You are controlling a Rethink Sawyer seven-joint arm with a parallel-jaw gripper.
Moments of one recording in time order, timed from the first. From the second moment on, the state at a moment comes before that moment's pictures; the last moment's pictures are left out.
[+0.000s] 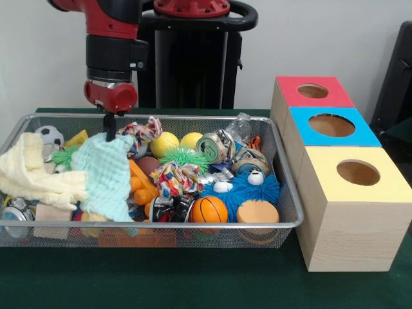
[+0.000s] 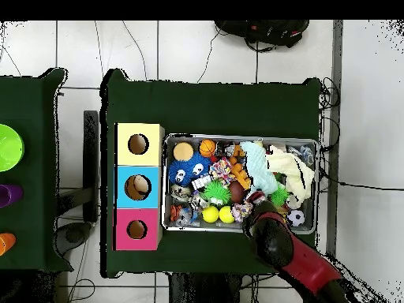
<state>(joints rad) -0.78 -0.62 0.14 2.11 -0.07 -0.23 2.02</state>
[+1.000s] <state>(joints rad) -1.38 -0.92 0.47 2.11 -0.10 0.43 2.02</state>
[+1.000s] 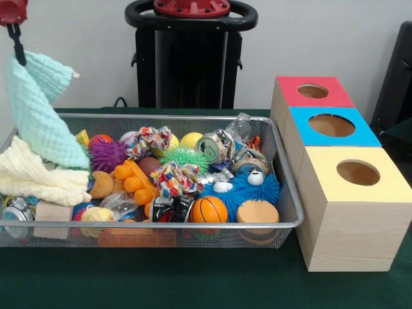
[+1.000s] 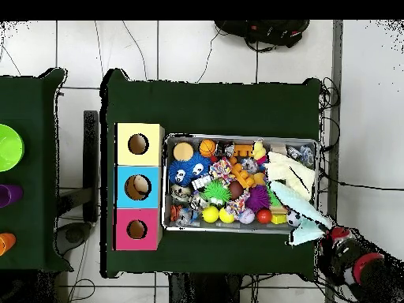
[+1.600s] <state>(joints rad) -1.35 -0.91 0.53 2.07 -0.15 0.40 2.02</state>
